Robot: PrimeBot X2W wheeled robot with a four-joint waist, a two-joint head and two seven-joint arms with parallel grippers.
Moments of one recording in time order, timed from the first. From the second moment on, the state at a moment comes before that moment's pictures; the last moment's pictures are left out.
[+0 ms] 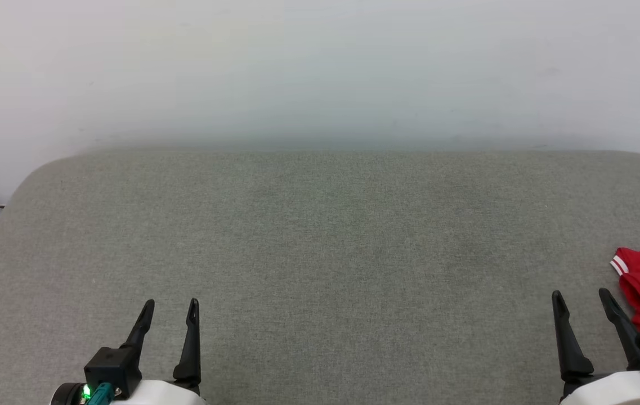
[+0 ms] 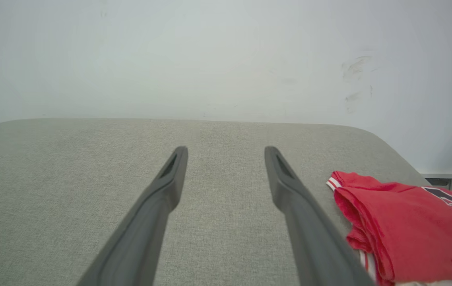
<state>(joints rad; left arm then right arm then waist) 0.05 0.18 -0.13 0.13 -0.27 0.02 -0.26 0.14 -0.05 -0.13 -0.09 0.08 0.13 -0.02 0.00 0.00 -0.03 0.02</state>
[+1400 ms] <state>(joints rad) 0.04 0.12 -0.05 0.22 -0.53 -0.05 -0.17 0.15 -0.05 -0.09 -0.07 0.45 0.13 0.04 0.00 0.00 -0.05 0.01</state>
